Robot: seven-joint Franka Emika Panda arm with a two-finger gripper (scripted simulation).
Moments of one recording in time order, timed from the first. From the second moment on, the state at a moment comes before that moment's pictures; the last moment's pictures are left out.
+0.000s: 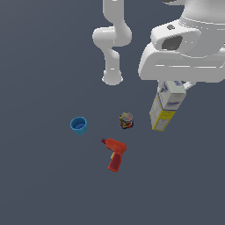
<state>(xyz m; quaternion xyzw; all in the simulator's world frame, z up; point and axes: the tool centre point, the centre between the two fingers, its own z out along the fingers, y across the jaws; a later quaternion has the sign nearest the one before) 0.050 0.166 0.393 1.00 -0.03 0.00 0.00</state>
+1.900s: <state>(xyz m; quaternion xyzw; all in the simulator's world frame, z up) 0.103 0.241 0.505 1.00 -0.03 0.00 0.00</state>
